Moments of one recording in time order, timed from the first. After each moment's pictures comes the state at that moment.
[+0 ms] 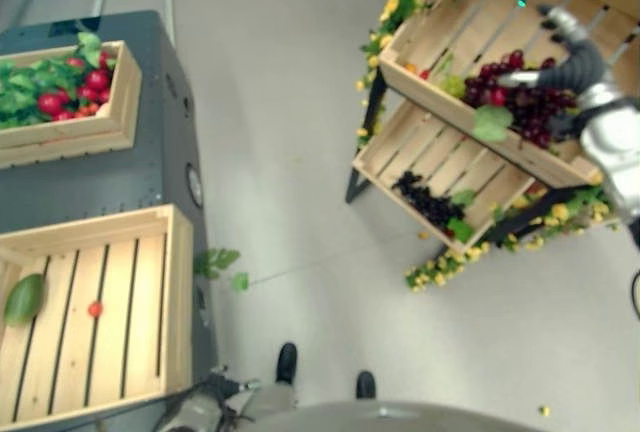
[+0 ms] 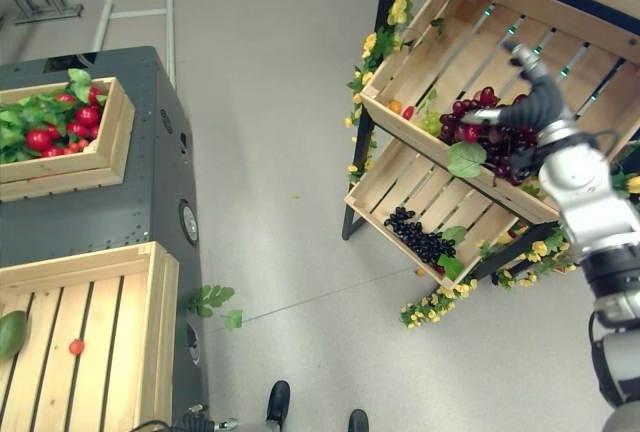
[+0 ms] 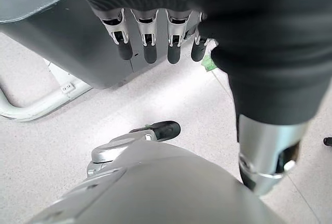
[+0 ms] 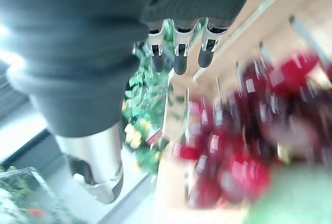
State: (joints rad) left arm -0.03 0.24 -0.25 1.23 -0.04 -0.02 0.12; right arm -0.56 -0.92 0.16 0.19 0.27 -0.08 -0.11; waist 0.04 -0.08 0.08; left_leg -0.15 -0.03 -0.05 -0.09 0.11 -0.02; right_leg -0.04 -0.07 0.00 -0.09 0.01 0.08
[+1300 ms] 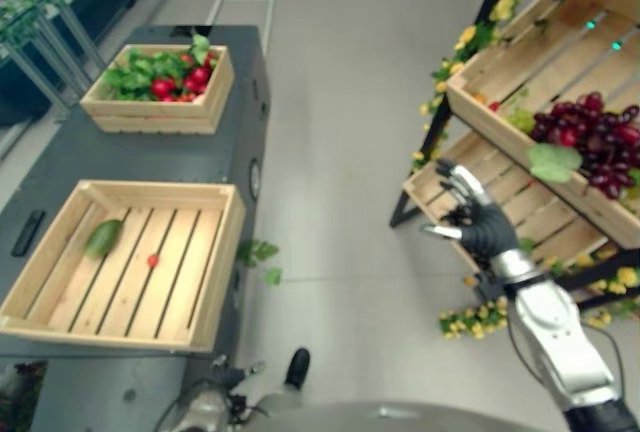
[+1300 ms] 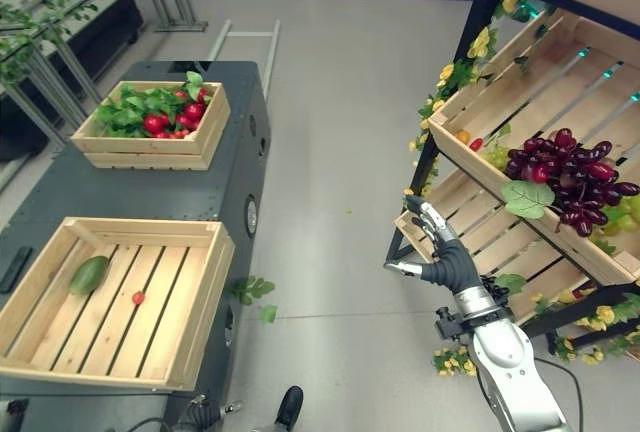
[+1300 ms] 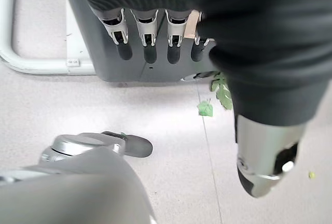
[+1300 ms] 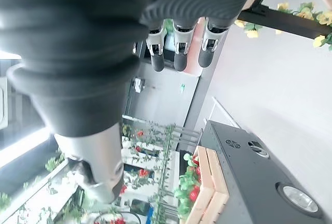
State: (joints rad) left arm 0.02 0.17 -0.09 1.17 -0.10 -0.10 0.18; right arm 0.21 -0.51 0.08 -0.21 0.19 -0.19 0.04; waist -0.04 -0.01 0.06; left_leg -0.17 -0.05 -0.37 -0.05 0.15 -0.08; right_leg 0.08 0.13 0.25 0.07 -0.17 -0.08
